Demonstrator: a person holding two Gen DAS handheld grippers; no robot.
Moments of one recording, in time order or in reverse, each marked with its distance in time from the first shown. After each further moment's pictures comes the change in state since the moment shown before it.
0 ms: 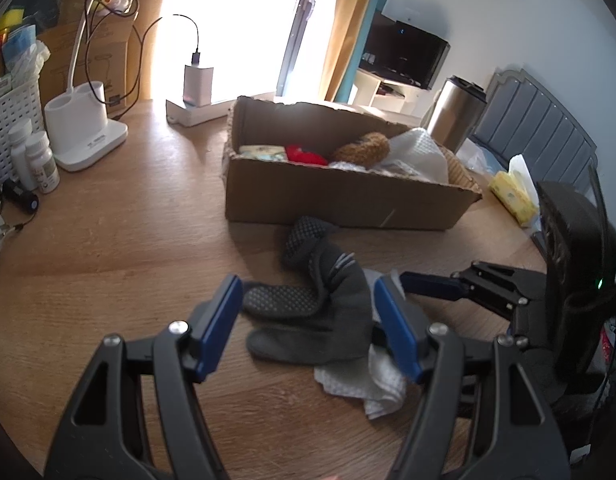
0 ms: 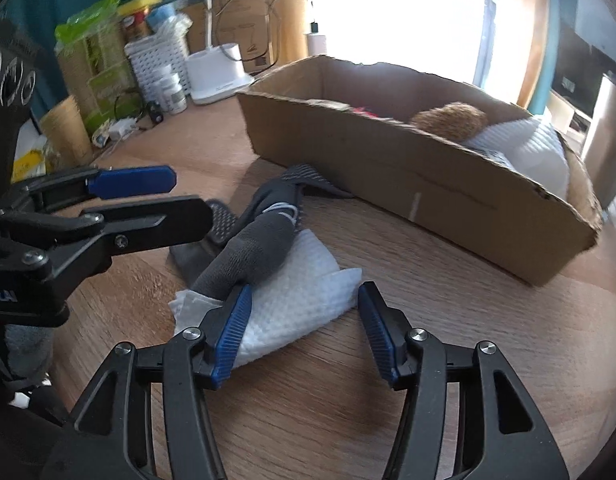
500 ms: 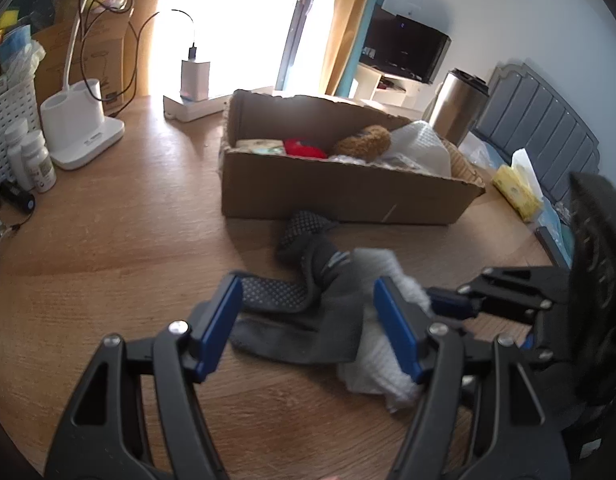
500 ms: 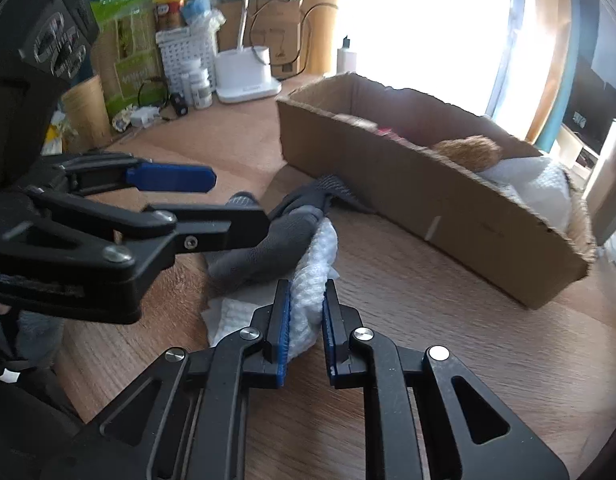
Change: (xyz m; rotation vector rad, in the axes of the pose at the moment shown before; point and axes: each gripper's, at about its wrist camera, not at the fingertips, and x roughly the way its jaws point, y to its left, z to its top) left arm 0.008 -0.003 0.000 0.012 0.022 0.007; right arm -0.013 0.017 -0.002 -0.104 -0.033 -0.006
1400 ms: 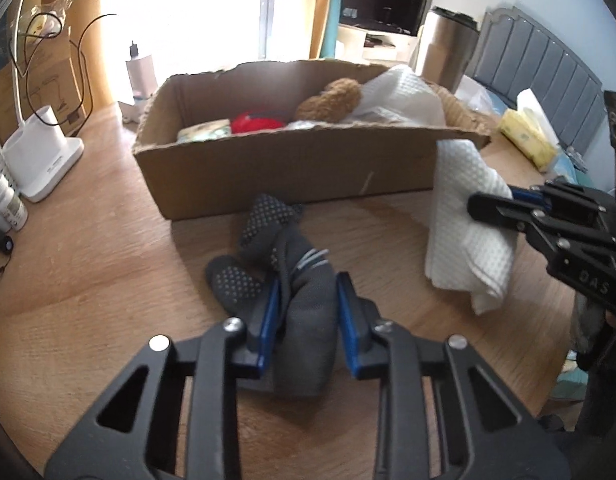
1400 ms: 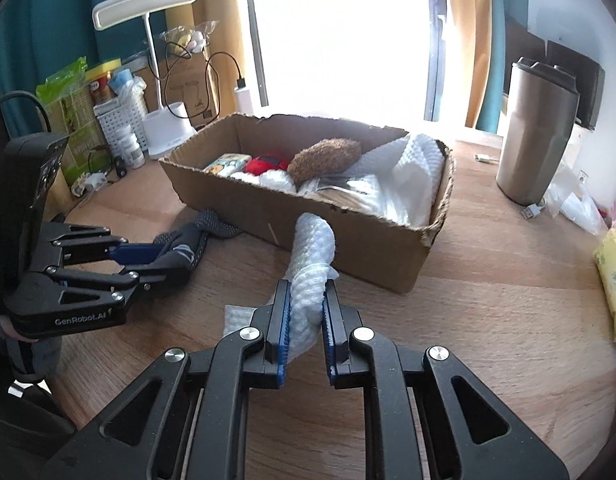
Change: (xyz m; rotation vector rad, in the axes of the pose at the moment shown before) left arm 0.037 -0.041 0.004 0.146 0.112 0.051; right arm -0.047 -0.094 -0.021 0.193 -0.105 -0.068
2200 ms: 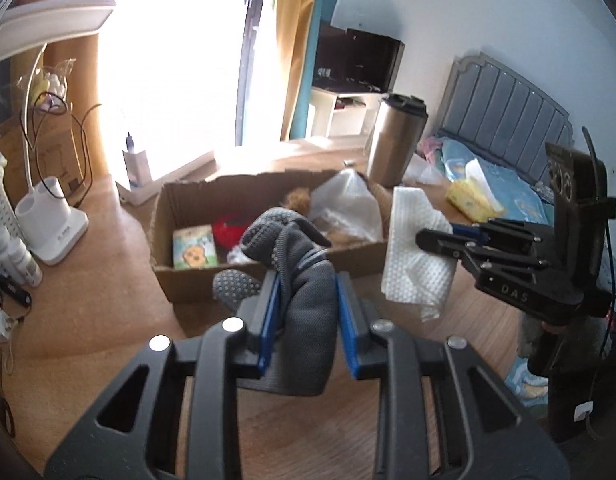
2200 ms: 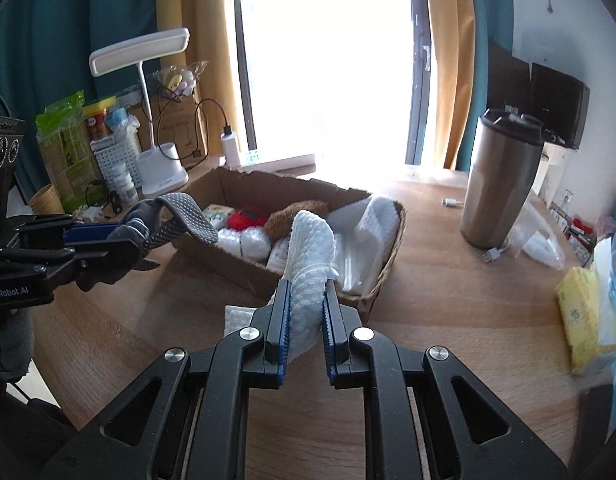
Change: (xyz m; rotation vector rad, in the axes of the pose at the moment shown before) left arm -0.080 -0.013 0.039 0.013 -0.207 -0.089; right arm -0.040 -0.015 0.027 -0.003 -0.099 -0.047
